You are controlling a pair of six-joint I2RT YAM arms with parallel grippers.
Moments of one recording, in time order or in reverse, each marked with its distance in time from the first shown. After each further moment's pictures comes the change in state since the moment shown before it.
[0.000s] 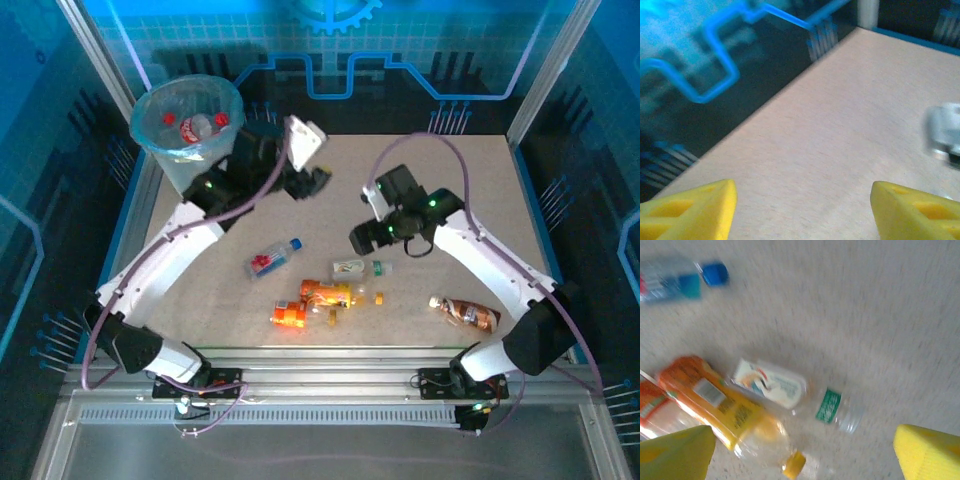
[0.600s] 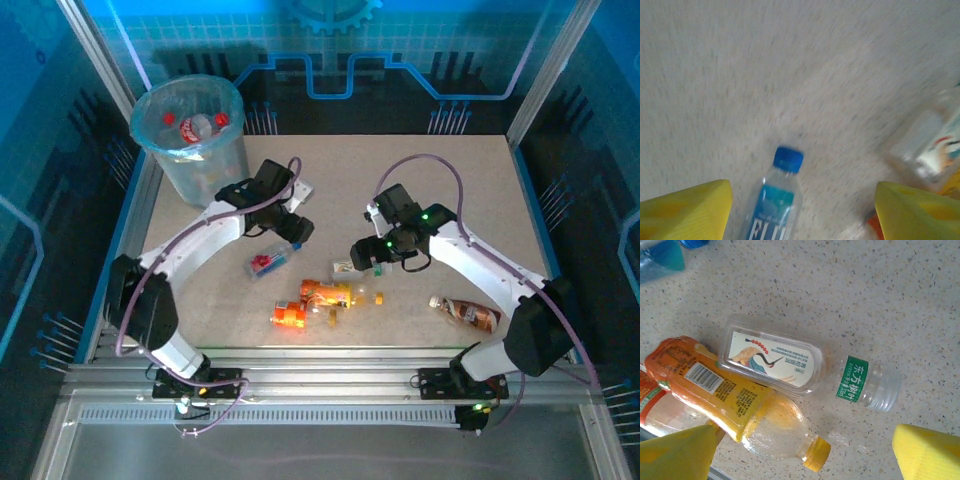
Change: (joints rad) left arm 0.146 0.167 -0.258 -0.174 0.040 -0.156; right arm -0.001 0.001 -0.121 0.072 -0.076 0.130
